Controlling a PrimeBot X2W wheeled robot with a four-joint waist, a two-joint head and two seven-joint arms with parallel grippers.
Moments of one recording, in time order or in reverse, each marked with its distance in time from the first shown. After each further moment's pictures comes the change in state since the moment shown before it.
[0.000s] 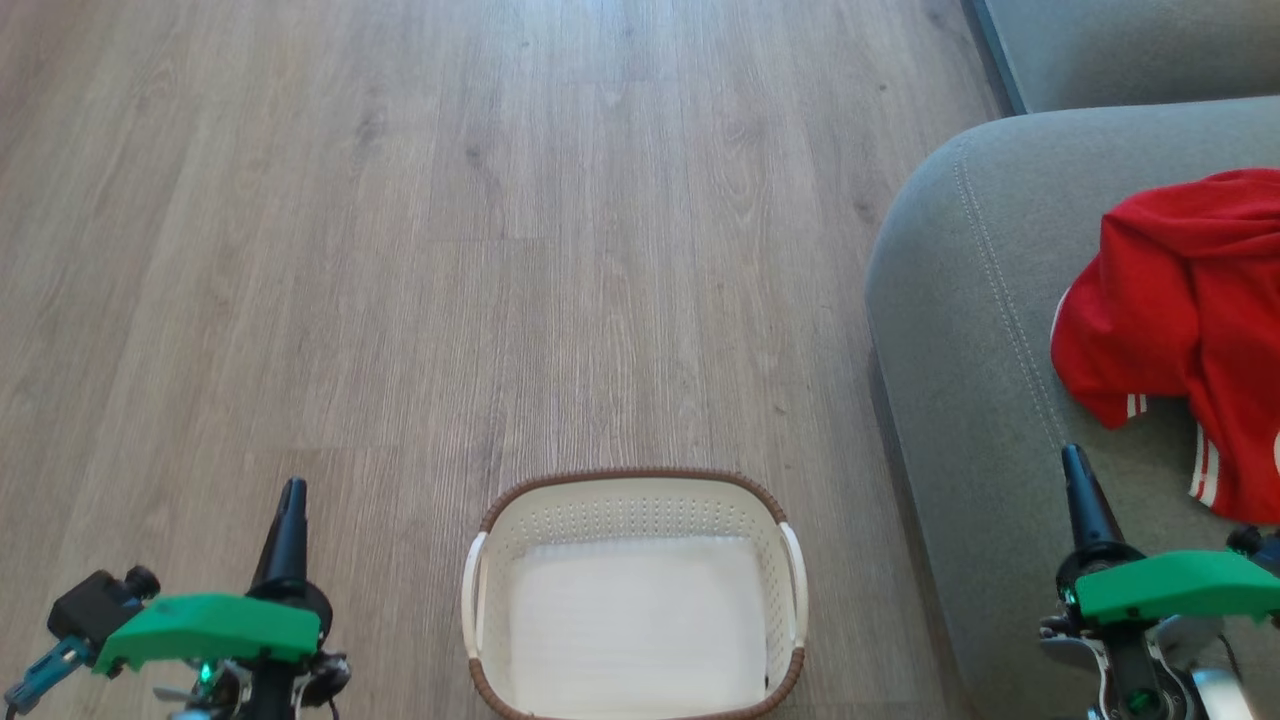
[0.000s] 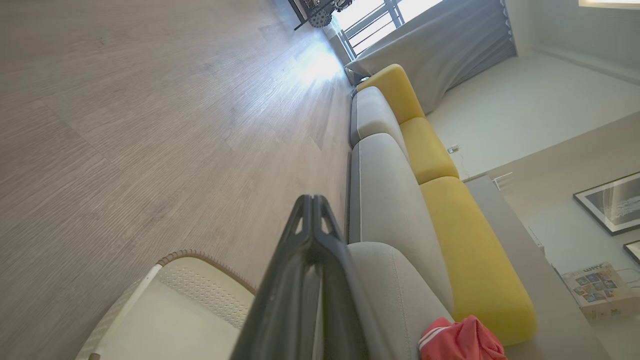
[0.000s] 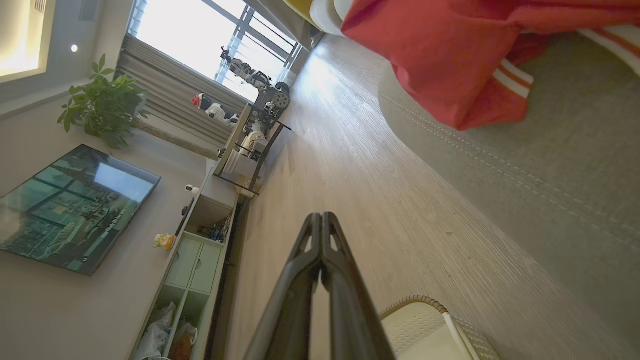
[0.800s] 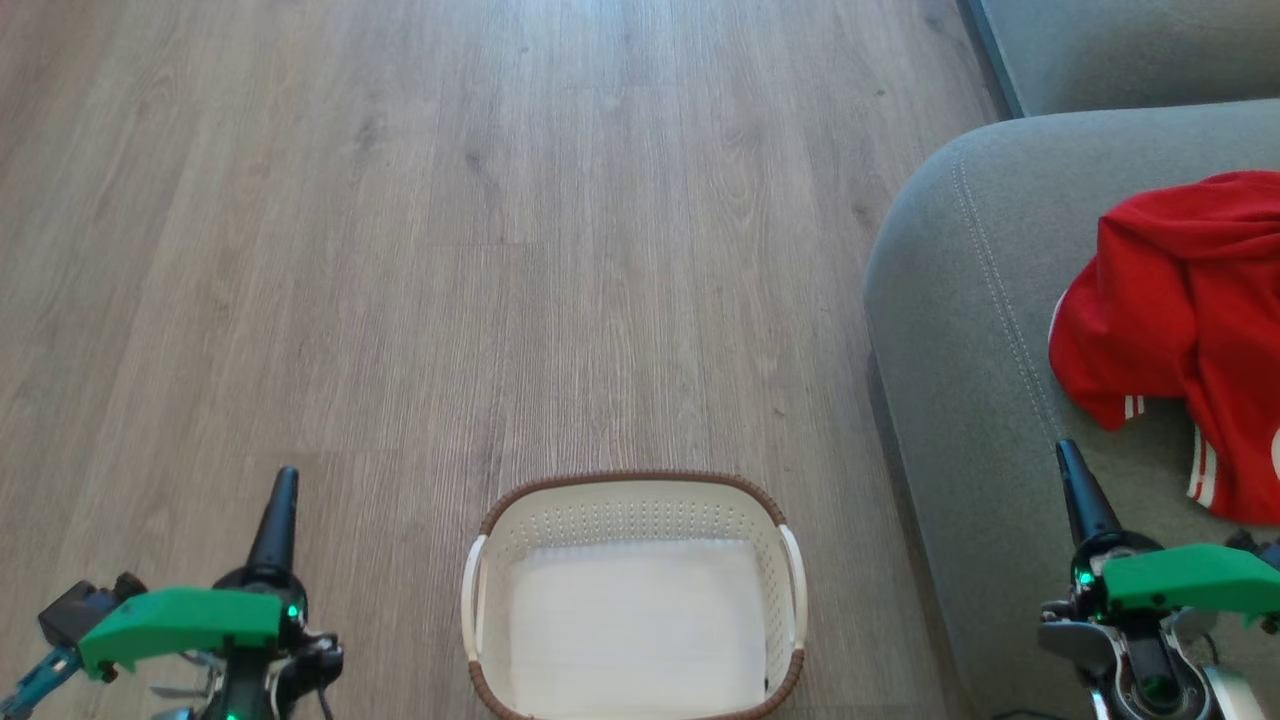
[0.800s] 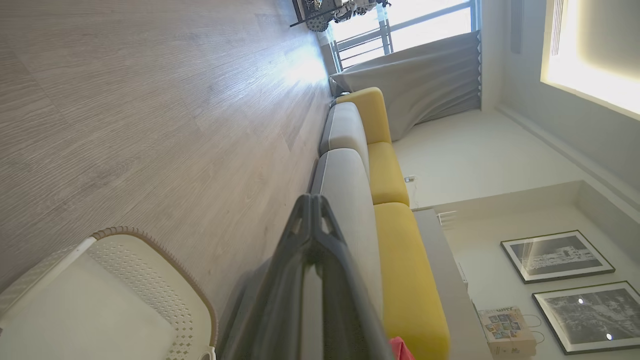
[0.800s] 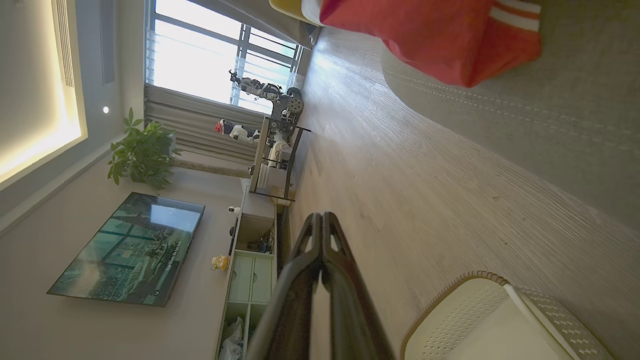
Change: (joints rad) left arm -0.021 -0.022 0.044 0.007 -0.251 -0.013 0.071; right arm -0.022 0.019 -0.025 0.017 0.249 0.000 0.070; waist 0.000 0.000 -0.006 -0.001
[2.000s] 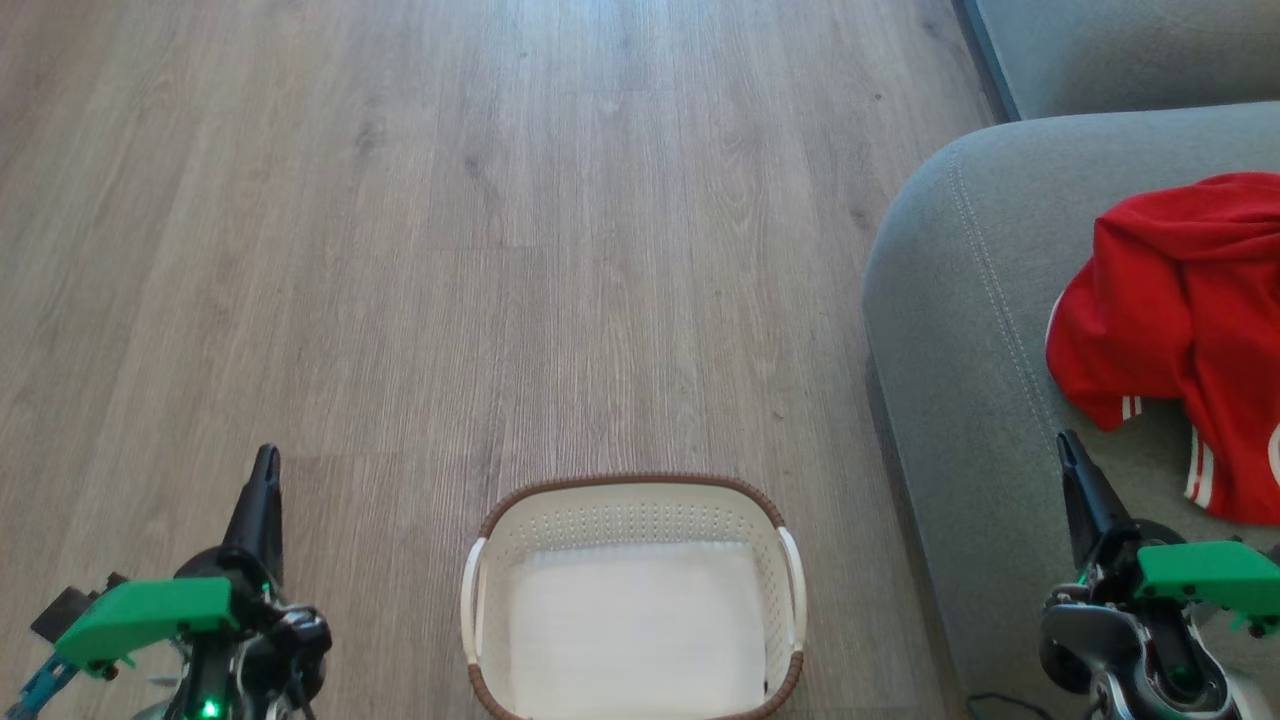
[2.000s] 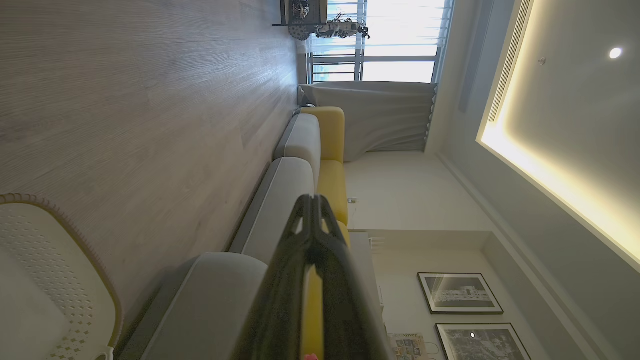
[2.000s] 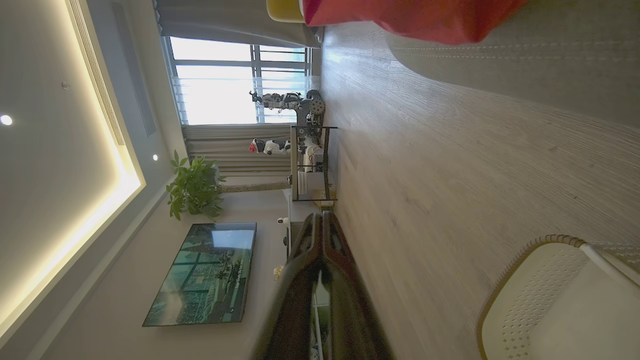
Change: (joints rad) left arm -0.035 -0.018 0.054 0.009 -0.272 -0.017 0.065; right arm -0.022 0.008 -0.028 0.018 0.267 0.000 0.071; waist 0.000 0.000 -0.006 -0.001
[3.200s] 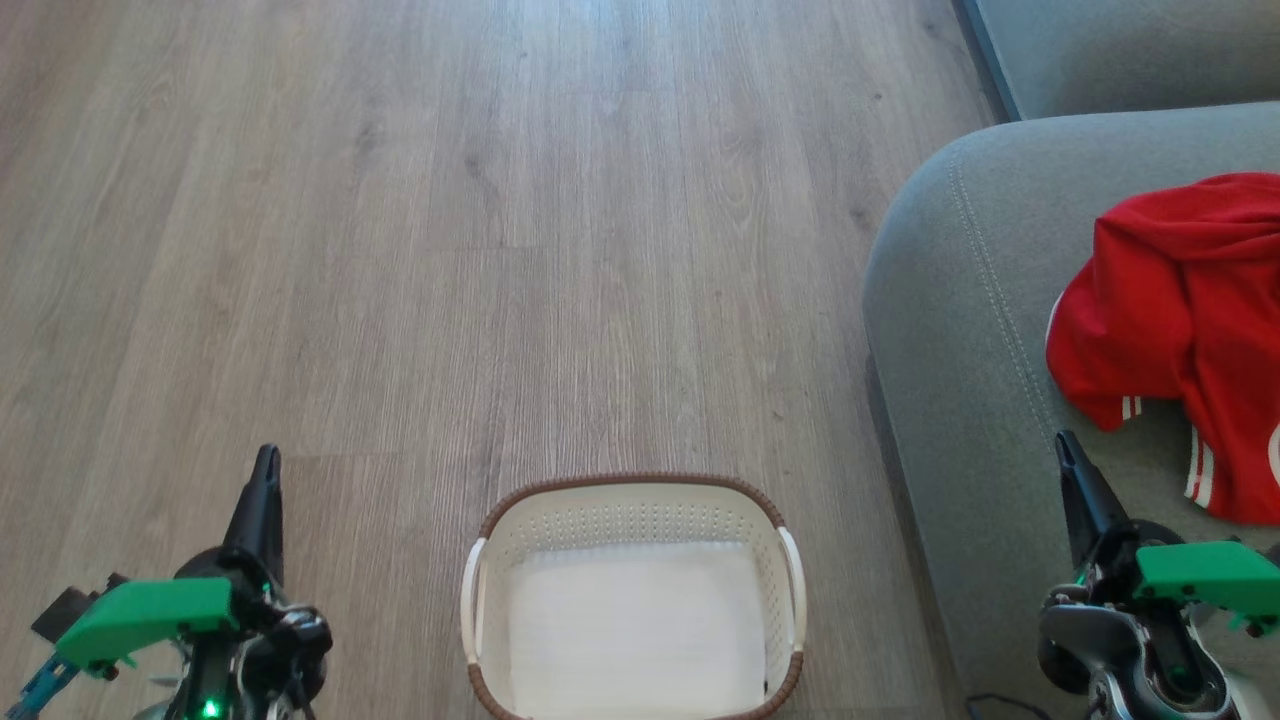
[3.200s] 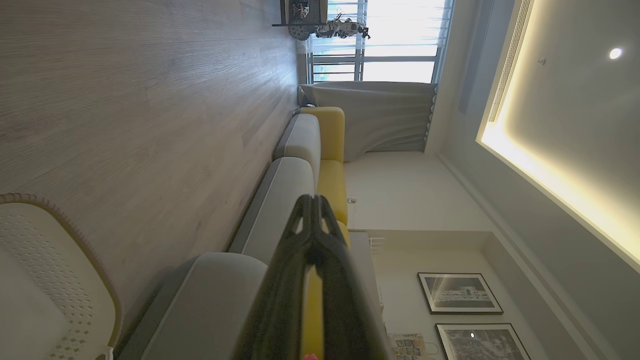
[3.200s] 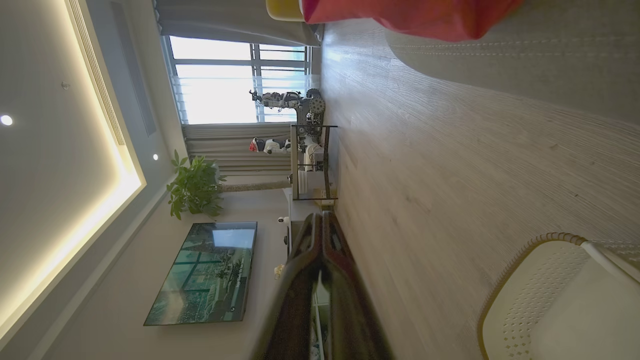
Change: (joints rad) left arm 0.000 -0.001 0.000 0.000 0.000 0.000 0.000; right arm 0.000 0.004 -0.003 0.000 0.000 0.000 0.005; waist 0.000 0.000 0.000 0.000
